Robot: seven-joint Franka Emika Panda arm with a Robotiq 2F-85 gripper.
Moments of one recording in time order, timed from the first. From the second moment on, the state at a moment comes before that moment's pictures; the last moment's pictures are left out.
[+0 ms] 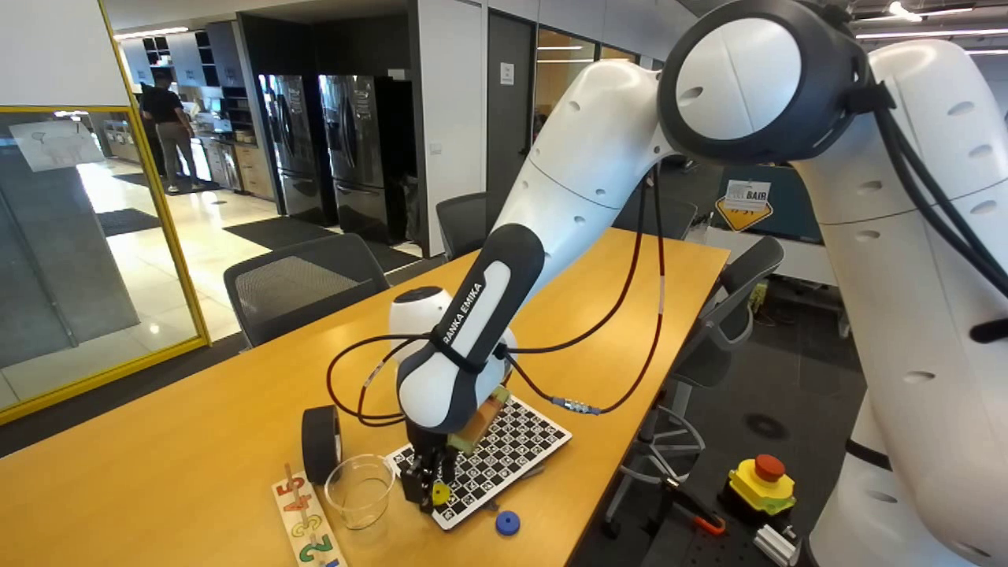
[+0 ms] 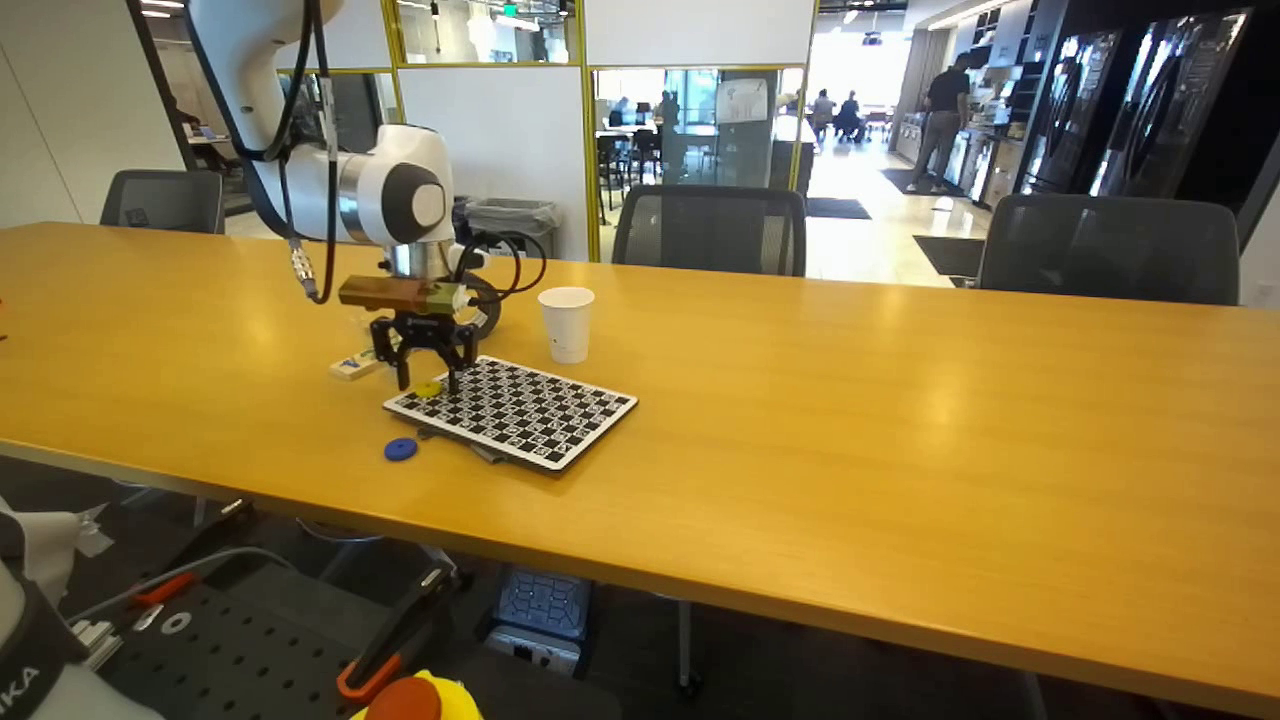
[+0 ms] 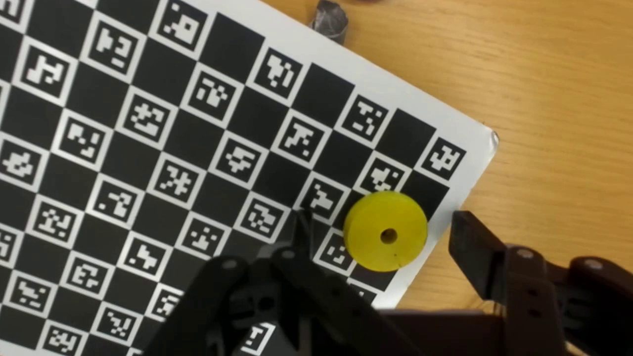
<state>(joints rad) 0.13 0.52 0.15 -2.20 -0.05 2.63 -0.07</state>
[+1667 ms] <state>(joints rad) 0.11 0.34 0.02 -2.02 -0.22 2.54 -0.06</state>
